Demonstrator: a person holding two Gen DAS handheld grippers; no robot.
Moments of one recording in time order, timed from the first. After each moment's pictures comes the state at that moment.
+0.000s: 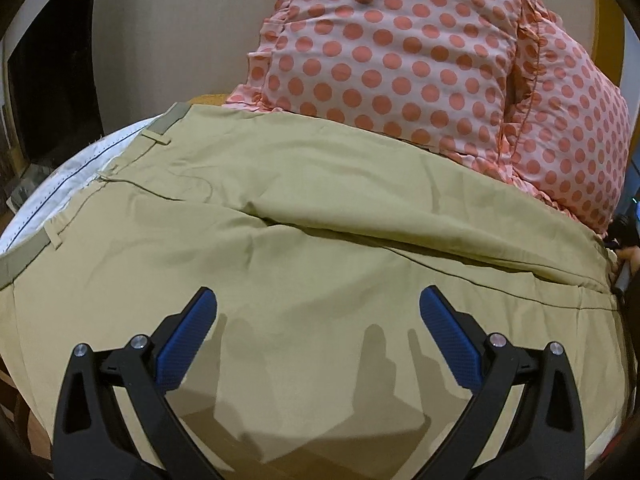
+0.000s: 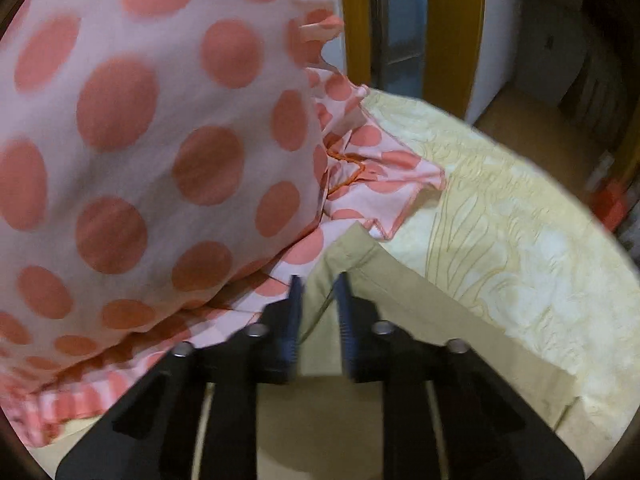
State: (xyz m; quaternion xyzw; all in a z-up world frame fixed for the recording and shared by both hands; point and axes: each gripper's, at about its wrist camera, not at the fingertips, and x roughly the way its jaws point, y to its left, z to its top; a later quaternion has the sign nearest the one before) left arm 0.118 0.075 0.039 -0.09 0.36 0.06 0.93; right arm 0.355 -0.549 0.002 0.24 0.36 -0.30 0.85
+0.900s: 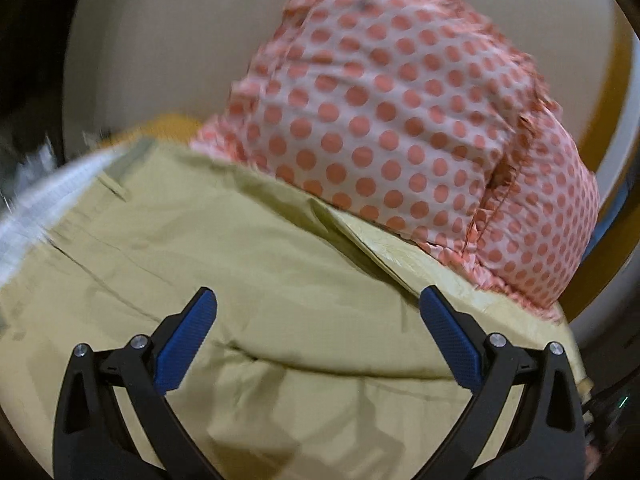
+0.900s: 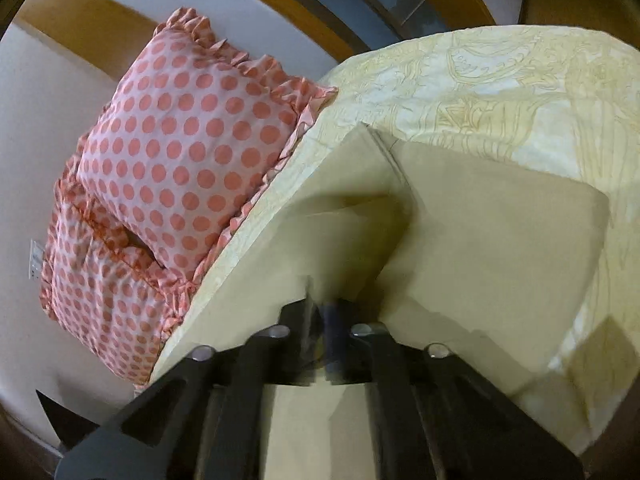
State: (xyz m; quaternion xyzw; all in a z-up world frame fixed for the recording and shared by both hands) left arm 0.195 0.139 0.079 -0.22 0.33 -0.02 0.92; right arm 0.077 -0.532 -0.035 0.47 0.22 -0.10 0.85
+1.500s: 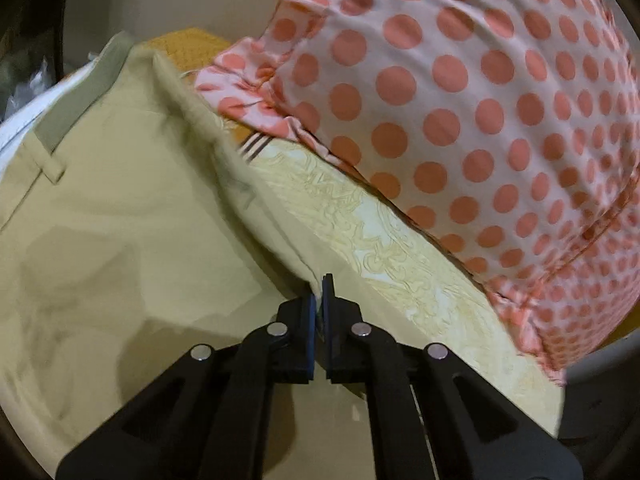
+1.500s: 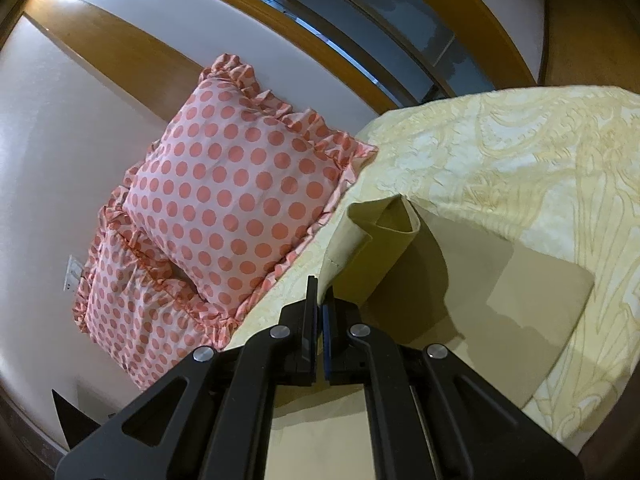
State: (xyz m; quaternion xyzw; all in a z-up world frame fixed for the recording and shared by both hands) left arm 0.311 0.173 0.032 -0.30 0.43 0.03 0.85; right arm 0.050 -0.537 0.004 0.45 0.13 -0.08 0.88
